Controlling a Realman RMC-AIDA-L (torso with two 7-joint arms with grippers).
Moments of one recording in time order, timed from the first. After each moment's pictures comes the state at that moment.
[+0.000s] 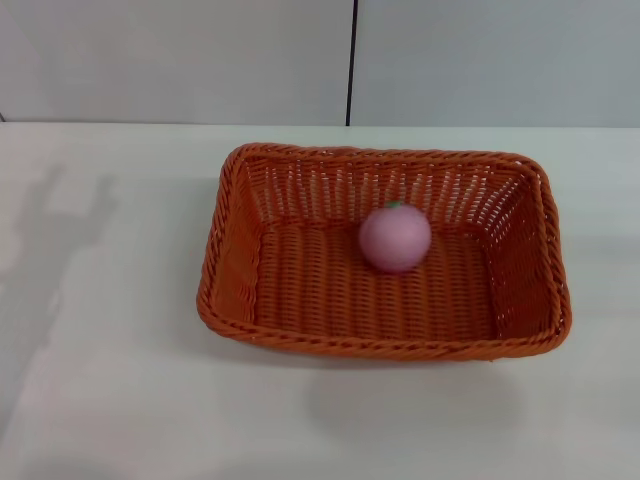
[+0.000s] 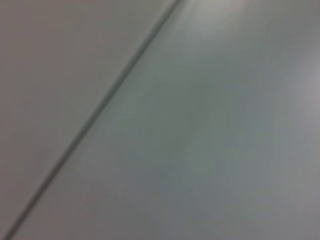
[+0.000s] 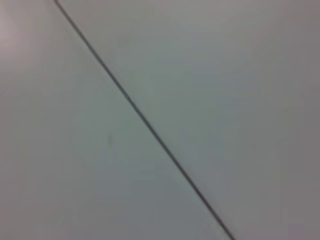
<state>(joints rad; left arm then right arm) -0.25 -2.07 -1.21 -0.18 -0.45 -1.76 2.38 0.24 2.07 -0.23 -0.24 -1.06 -1.63 1.12</state>
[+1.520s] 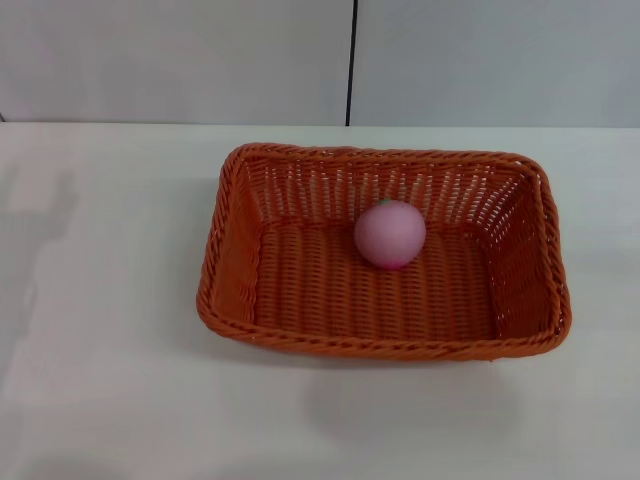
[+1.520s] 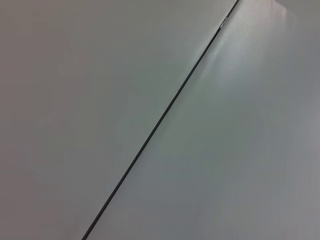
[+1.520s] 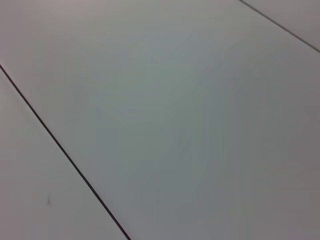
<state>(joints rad) -0.25 -2.07 -1.32 -0.18 -0.46 -1.79 2.37 0.25 2.07 -0.04 -0.19 -1.06 -1.63 1.12</state>
